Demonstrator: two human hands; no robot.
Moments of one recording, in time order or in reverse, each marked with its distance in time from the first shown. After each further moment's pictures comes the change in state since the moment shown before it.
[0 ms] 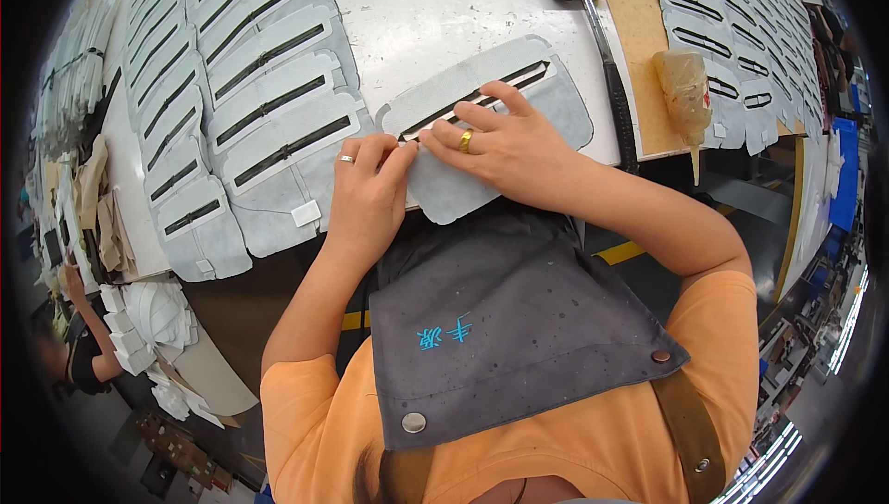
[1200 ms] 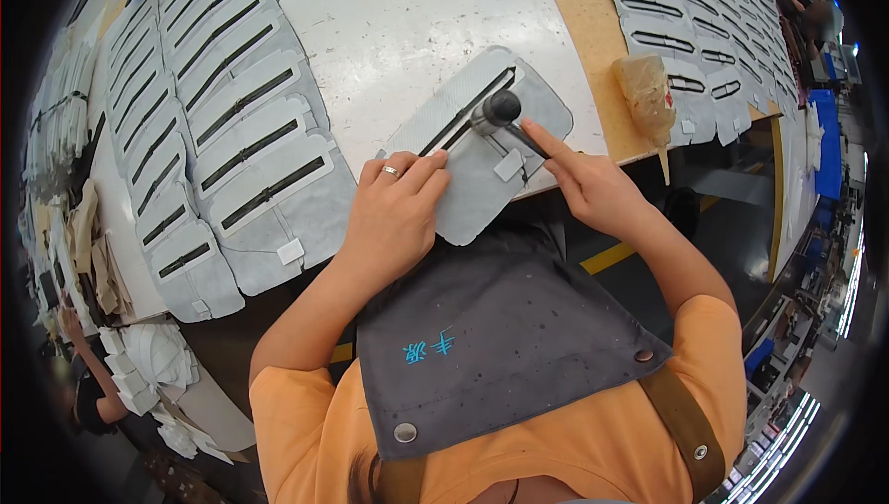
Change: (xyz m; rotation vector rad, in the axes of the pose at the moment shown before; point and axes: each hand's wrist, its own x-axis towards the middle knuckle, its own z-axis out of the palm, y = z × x) left_hand 0.041 0.028 0.009 0.083 -0.200 0.212; right_hand -0.091 0.018 -0.048 0.593 -0.175 0.723
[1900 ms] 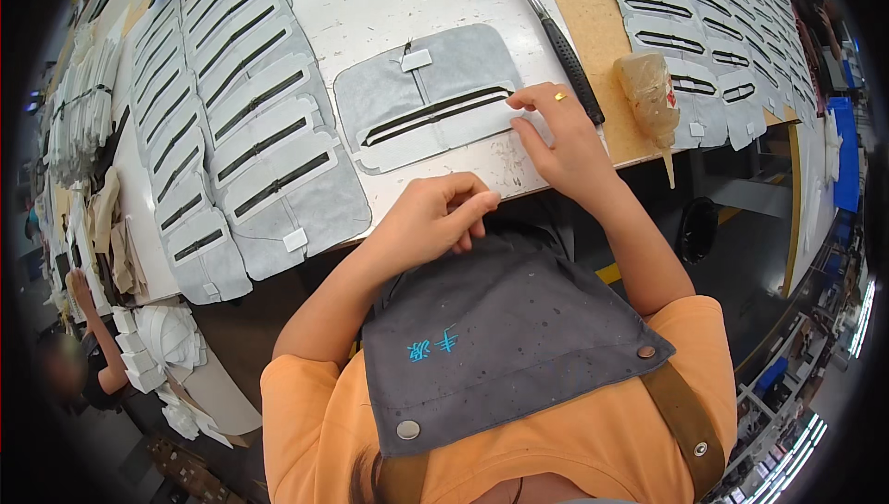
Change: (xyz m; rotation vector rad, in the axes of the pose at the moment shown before) left_hand 0.024 0.031 -0.011 -1.140 -0.500 -0.652; right_hand 0.046 0.001 0.015 0.071 0.451 -0.207
